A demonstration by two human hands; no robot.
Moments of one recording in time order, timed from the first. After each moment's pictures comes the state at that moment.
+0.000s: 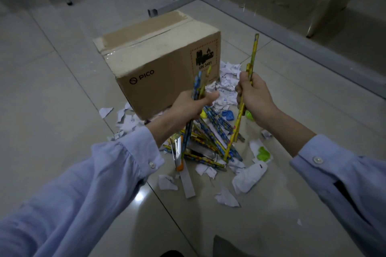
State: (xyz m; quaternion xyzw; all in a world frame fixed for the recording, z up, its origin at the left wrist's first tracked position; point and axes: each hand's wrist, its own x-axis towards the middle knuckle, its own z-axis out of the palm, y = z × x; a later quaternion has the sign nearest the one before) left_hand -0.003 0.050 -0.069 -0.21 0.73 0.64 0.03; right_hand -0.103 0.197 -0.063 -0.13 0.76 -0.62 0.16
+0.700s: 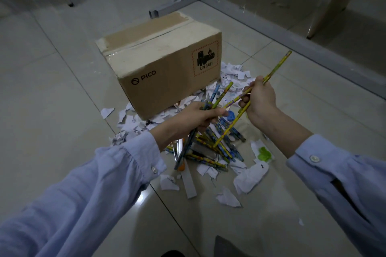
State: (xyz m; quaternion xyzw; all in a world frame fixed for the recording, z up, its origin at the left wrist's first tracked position) left_hand 0.003 0.055 -0.084 -0.11 0.70 0.70 0.13; right_hand -0.102 0.187 -0.059 0.13 0.66 -0.72 0.15
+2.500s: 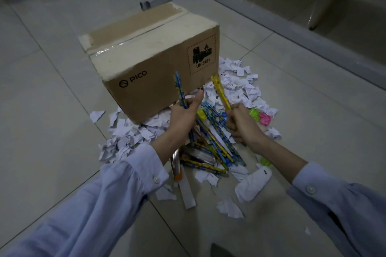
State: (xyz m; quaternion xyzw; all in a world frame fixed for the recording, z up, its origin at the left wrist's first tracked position) left_hand -0.022 0.055 -0.126 -0.35 0.66 0.65 -0.10; right_hand -0.089 0.205 -0.135 -0.11 0.77 -0.54 0.33
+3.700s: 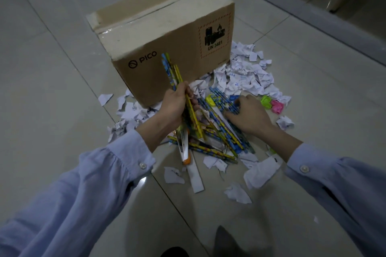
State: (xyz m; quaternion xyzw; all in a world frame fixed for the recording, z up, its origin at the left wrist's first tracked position) left_hand 0.000 0.021 -0.122 -0.35 0.52 0.78 -0.08; right_hand -0.098 0.197 -0.165 -0.27 0.94 -0.14 0.14
